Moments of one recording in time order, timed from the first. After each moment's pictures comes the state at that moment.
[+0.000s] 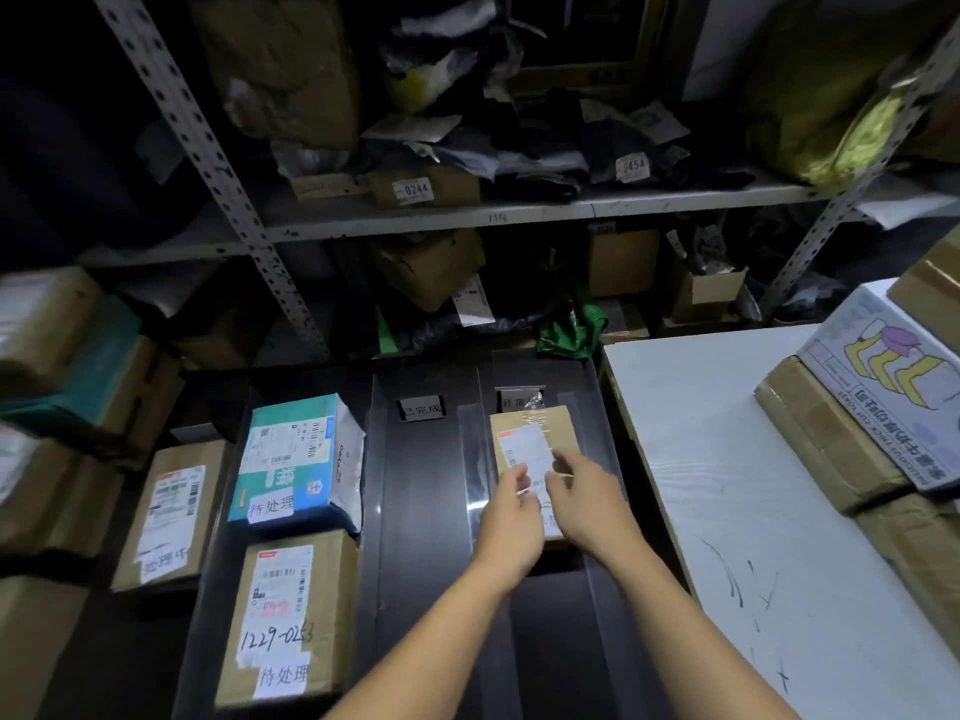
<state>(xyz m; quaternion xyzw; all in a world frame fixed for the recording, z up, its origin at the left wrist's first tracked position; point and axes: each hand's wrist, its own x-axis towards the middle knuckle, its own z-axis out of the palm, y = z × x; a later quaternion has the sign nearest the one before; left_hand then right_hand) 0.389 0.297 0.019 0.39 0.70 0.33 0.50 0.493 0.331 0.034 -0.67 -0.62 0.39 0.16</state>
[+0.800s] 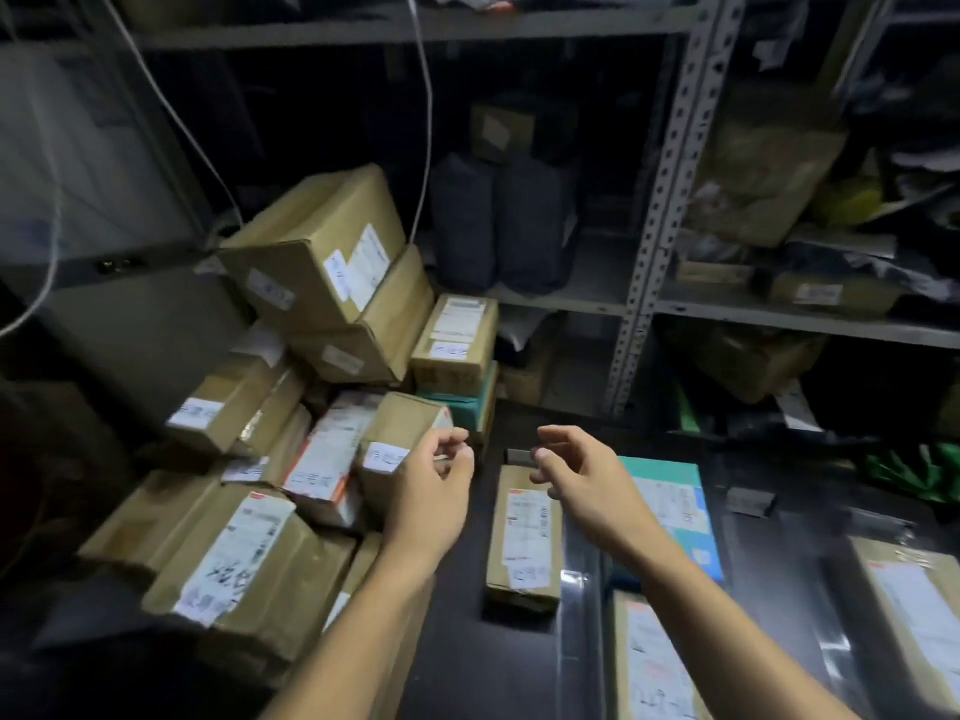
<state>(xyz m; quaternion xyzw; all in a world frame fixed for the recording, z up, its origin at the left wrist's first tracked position) -0.126 0.133 0.140 0.35 0.74 0.55 0.19 0.024 0.226 0.138 -0.43 -0.73 0.47 0.26</state>
